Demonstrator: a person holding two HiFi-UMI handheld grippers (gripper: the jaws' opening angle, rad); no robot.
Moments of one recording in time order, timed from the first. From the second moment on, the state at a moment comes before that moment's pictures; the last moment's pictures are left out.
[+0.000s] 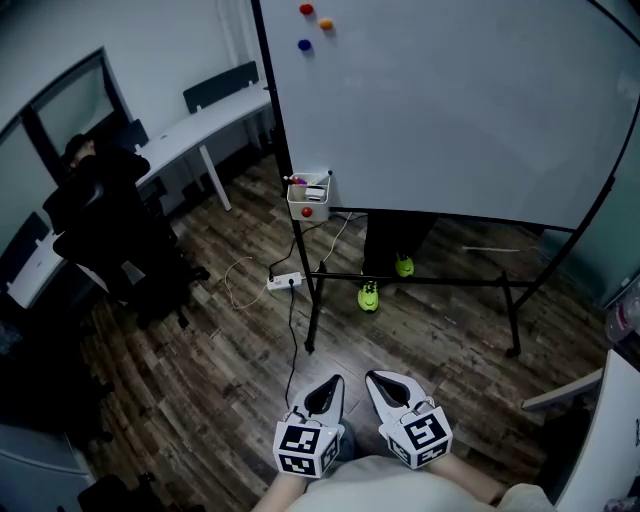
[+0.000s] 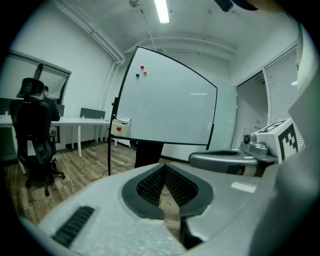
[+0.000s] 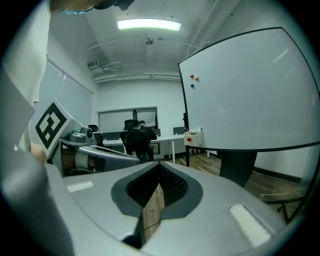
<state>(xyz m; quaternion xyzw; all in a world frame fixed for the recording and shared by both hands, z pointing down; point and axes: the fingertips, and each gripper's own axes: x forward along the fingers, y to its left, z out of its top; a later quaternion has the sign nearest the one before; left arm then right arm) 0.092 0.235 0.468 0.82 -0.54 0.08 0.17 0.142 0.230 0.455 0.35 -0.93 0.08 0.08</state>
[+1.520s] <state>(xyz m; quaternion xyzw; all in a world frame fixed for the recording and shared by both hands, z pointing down) -0.055 0.003 0.450 0.86 -0.48 0.07 0.16 -0.013 0.010 0.428 0.41 -0.91 0.07 0.07</state>
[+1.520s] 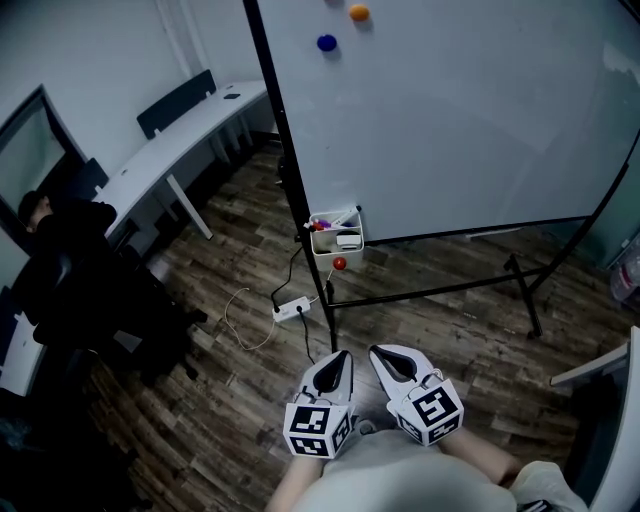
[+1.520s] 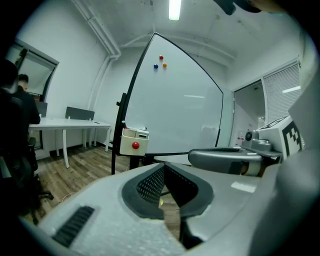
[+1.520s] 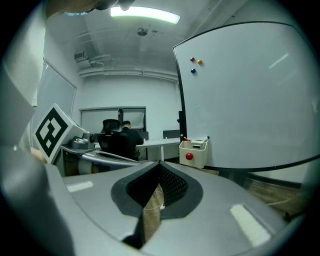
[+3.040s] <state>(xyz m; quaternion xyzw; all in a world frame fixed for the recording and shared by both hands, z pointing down) -0.073 -0.162 0.456 0.84 -0.51 0.08 0.18 -0.006 -0.185 0.421 0.41 -0.91 0.05 0.07</state>
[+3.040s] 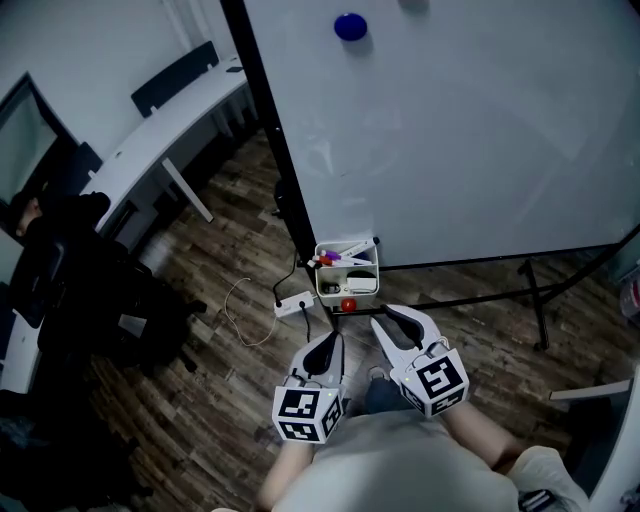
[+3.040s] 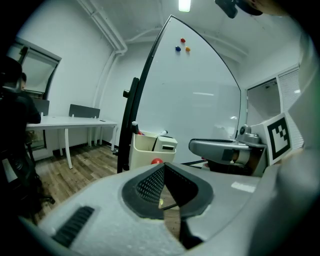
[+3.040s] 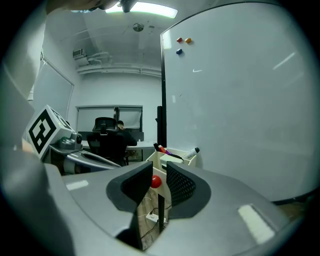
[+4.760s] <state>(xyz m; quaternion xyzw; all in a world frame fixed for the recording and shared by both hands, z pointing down) -0.091 -0.233 0.452 0.79 -0.58 0.06 0.18 -0.040 -0.259 0.437 0.32 -0.94 -0.02 0.12</state>
